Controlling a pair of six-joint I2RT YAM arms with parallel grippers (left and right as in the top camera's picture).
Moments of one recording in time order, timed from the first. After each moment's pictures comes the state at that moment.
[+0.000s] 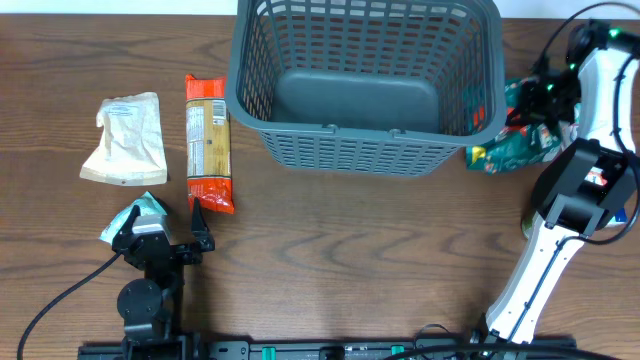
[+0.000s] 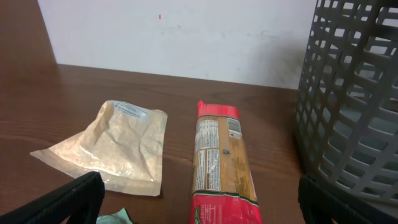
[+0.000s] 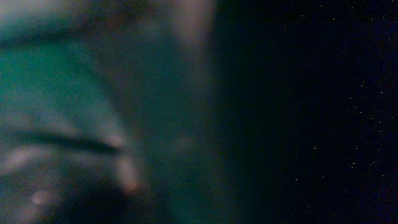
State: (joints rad) left arm 0.07 0.01 0.02 -0.12 -0.01 -0.07; right arm -0.35 2.47 2.38 -1.52 -0.14 -0.11
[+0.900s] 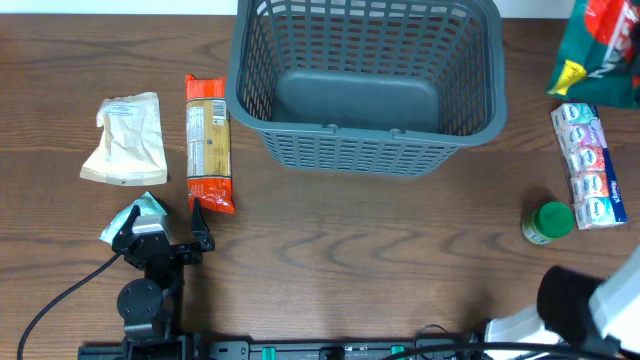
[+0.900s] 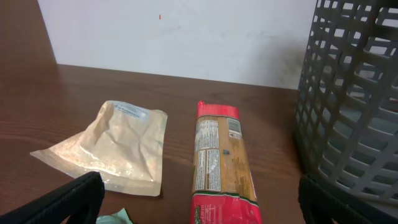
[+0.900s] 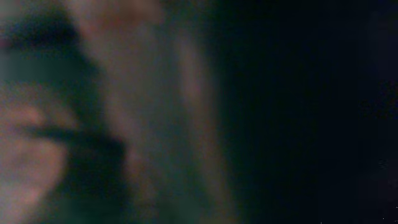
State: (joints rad) left arm 0.07 0.01 0.02 -0.12 -0.01 -0.07; right arm -0.27 1.73 2.62 -1.50 0.04 -0.02
